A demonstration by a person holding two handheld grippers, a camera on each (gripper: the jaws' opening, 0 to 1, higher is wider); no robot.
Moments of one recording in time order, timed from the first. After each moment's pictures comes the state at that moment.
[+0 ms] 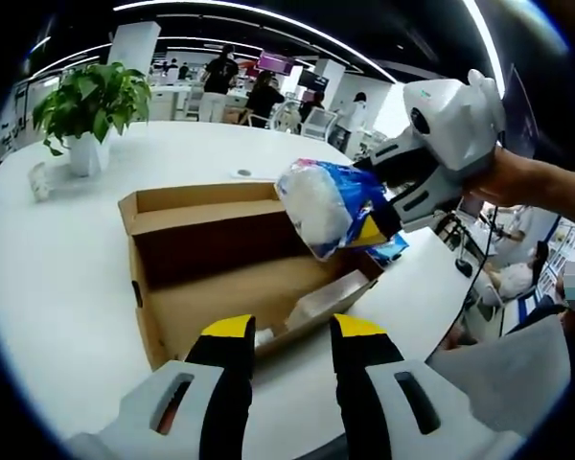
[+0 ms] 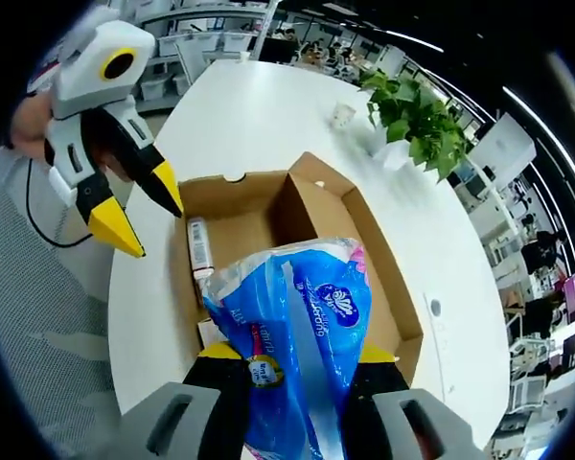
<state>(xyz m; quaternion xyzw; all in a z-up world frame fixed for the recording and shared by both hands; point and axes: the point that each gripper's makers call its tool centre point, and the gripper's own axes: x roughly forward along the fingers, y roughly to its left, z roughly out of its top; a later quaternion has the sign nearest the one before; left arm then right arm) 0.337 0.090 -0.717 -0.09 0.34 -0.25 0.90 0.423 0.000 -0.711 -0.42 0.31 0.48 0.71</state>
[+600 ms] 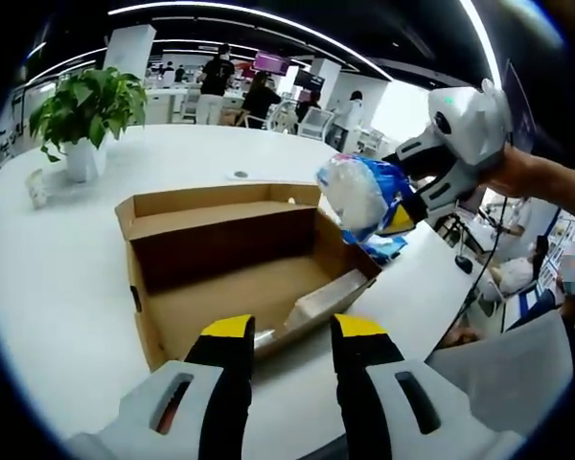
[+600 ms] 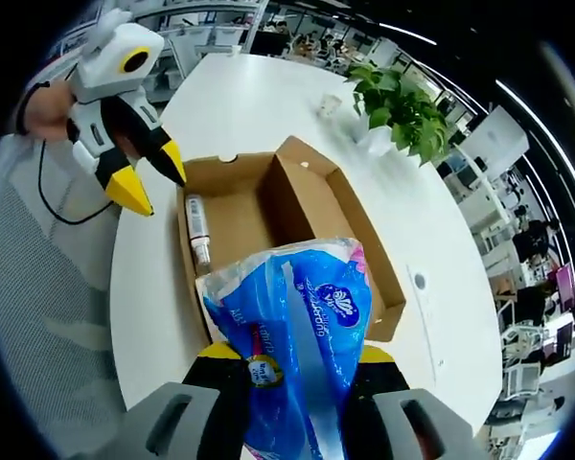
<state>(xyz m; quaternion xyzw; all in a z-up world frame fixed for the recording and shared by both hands) 0.337 0.086 -0.715 -0.08 0.34 -0.26 0.90 0.420 -0.057 -0.697 -0.42 0.33 0.45 0.72</state>
